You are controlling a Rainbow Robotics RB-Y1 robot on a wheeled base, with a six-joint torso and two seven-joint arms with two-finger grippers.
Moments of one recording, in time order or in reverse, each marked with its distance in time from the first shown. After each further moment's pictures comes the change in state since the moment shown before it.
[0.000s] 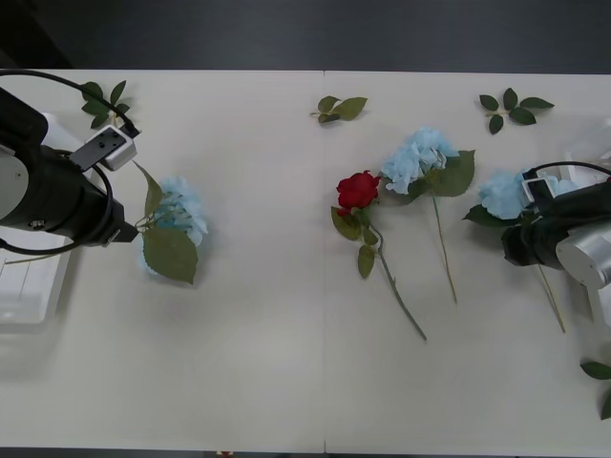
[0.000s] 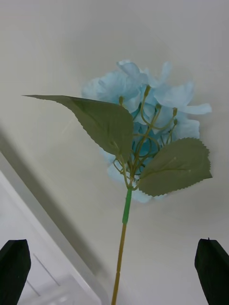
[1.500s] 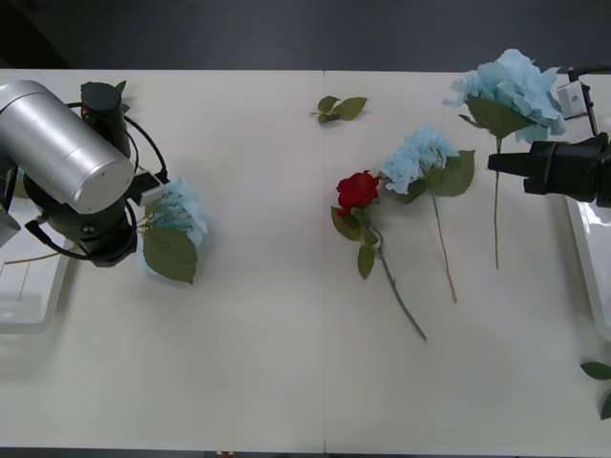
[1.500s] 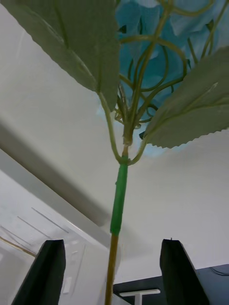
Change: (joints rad) right arm -0.020 -0.208 -0.130 0.024 -1.715 -0.096 1.218; left arm -0.227 -0.053 -0.334 0.310 -0.105 0.191 0.000
